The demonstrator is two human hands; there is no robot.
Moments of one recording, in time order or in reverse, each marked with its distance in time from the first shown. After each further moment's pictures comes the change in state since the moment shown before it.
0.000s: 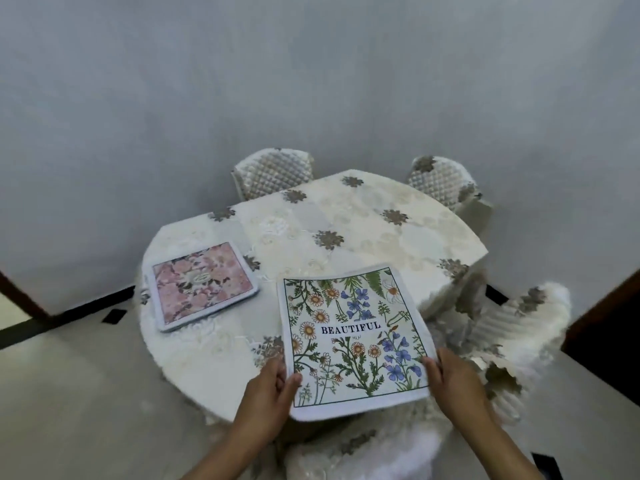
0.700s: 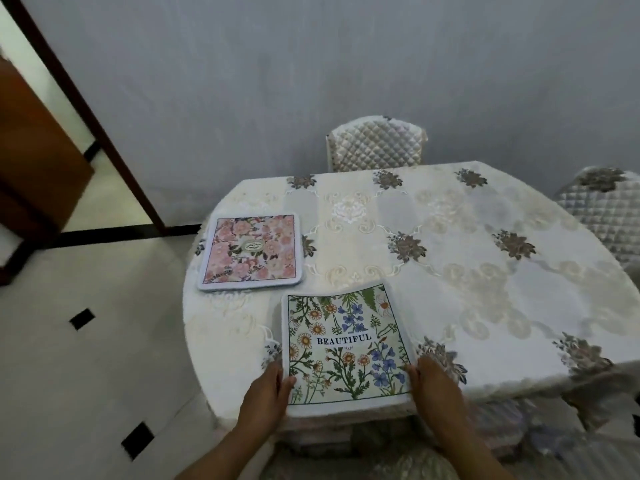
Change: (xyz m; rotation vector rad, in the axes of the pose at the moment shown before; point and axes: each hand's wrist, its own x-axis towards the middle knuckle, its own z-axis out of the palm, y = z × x) left_hand 0.092 -0.068 0.090 0.129 0.217 -0.498; right_hand 0.211 -0.002 0.150 -0.082 -0.379 -0.317
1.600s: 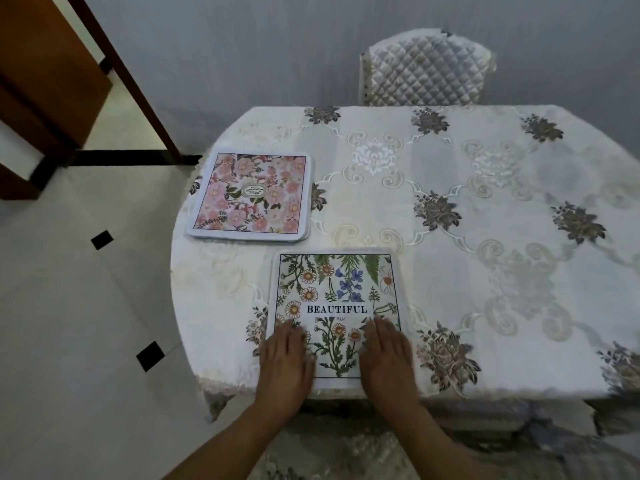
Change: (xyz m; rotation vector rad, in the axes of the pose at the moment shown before) left_hand 0.020 0.015 0.093 0.378 0.151 0.040; right_hand 0.027 -0.026 0.068 -0.189 -0.032 -0.427
